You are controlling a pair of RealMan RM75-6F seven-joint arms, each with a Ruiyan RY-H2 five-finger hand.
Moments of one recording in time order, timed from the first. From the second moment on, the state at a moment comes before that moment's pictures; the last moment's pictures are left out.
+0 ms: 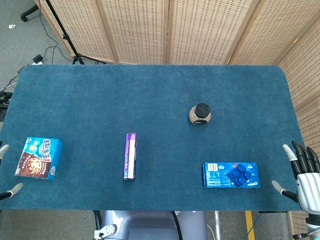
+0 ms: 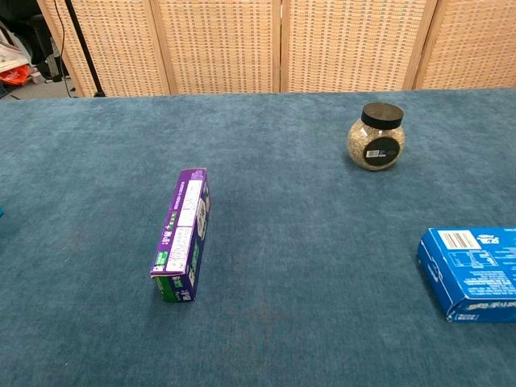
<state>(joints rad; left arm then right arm) 0.03 -0.98 0.00 -1.74 1.59 1.61 -0.05 0.00 -1.08 0.06 -1.62 -1.65 1.67 0.03</state>
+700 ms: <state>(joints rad) 0.01 -1.00 0.00 -1.75 1.57 1.57 0.00 0.08 -1.07 0.11 -1.62 -1.62 1.61 0.31</state>
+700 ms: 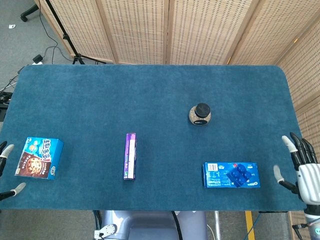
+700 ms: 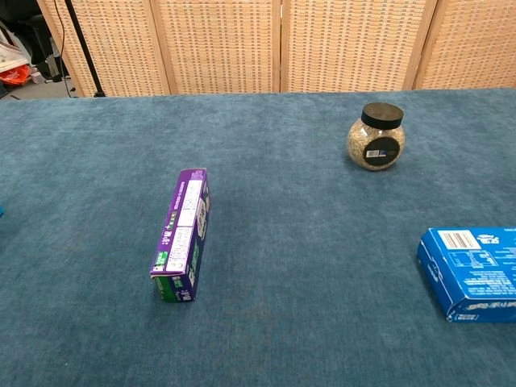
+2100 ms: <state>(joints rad) -0.09 -1.02 -0.07 -1.75 1.36 1.37 0.01 0.82 -1.21 0.26 -1.34 -0.41 0.55 0.35</state>
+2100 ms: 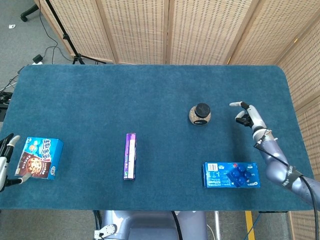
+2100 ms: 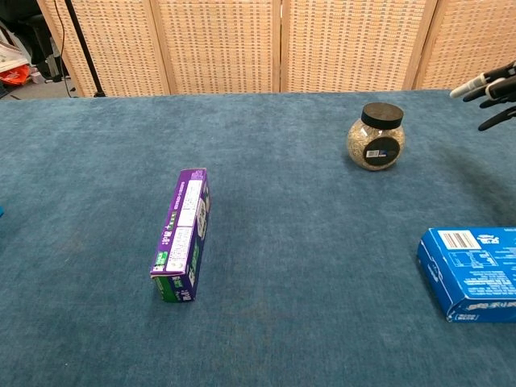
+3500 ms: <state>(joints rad) -0.11 -1.01 -0.07 -1.74 1.32 1.34 -0.02 1.03 -1.47 0.32 -1.45 -0.10 0.68 0.21</state>
